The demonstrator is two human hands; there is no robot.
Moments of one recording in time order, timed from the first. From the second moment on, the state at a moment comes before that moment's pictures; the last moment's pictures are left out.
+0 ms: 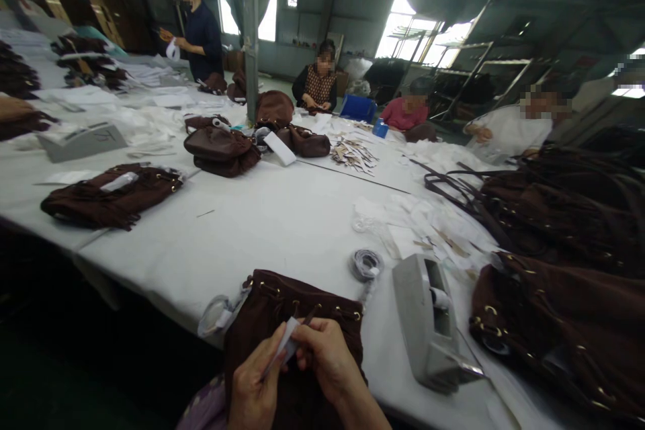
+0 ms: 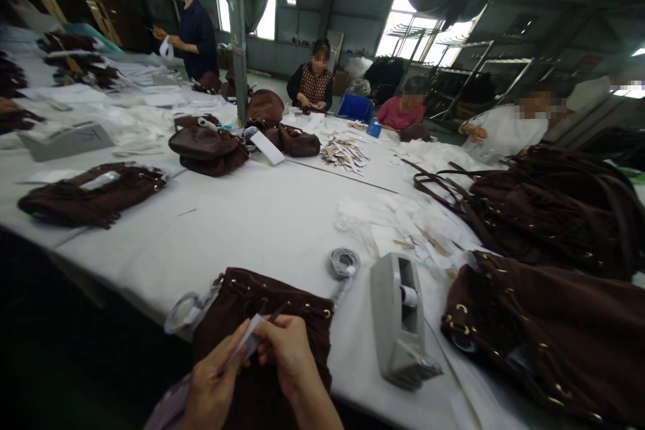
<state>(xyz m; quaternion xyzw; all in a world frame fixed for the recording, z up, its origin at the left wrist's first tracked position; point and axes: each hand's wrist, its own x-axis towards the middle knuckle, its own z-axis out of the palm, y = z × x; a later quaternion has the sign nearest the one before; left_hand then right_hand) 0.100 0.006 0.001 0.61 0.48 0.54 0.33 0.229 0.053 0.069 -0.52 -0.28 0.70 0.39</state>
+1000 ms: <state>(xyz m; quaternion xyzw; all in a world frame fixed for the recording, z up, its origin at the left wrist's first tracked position) 0.095 -0.002 0.038 0.46 0.46 0.48 0.58 0.243 0.051 0.070 -0.48 -0.31 0.72 0.39</state>
